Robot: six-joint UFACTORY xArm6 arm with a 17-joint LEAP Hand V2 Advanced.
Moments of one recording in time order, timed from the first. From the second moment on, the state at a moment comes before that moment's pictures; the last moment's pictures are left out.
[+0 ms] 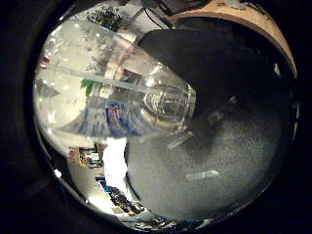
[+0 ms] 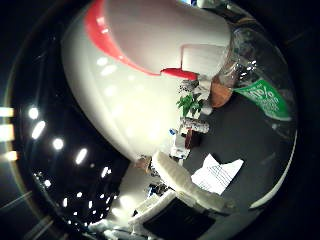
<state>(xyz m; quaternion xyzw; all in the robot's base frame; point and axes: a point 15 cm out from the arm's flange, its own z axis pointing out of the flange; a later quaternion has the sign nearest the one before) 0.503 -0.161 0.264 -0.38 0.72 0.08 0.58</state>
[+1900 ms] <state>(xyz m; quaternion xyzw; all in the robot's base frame) 0.420 -0.087 0.422 -0.56 0.67 0.05 0.48</state>
